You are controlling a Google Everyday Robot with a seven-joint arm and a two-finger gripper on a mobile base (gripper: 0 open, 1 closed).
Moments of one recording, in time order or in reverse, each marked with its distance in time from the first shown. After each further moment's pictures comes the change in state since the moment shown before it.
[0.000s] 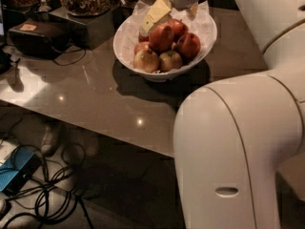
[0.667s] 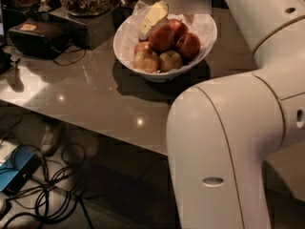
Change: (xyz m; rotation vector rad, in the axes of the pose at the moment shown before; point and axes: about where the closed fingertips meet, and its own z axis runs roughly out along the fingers) arm 0.001 -0.002 0.014 -0.009 0.034 0.033
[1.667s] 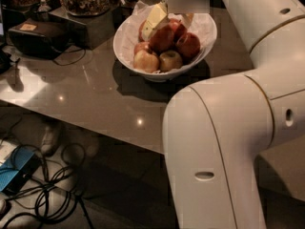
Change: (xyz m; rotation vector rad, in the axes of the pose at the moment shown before) arm -0.002 -0.001 0.003 -0.006 0.012 0.027
